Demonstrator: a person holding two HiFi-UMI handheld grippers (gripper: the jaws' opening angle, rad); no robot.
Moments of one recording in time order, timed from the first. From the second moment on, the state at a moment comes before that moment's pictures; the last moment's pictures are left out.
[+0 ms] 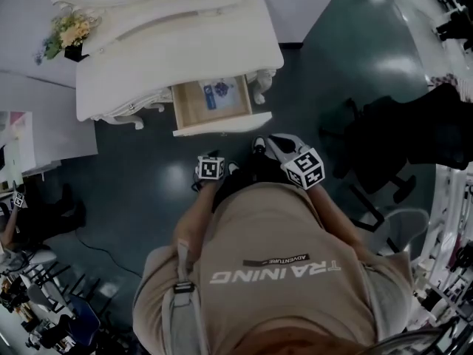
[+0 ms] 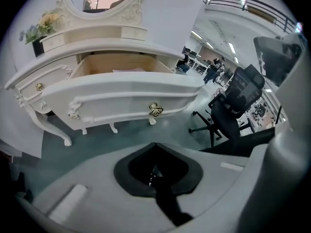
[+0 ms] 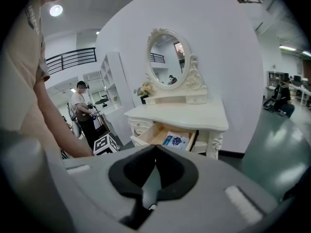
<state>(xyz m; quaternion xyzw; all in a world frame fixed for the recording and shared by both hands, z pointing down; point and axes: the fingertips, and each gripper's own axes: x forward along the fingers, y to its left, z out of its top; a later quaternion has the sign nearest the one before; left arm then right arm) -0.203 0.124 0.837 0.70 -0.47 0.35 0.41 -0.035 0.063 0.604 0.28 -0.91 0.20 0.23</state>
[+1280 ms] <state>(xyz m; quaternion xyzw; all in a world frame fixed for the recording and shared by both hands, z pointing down) -0.180 0.056 0.441 0.81 -0.57 0.04 0.10 -0.072 0.046 0.468 0.24 -0.96 0.07 0.13</state>
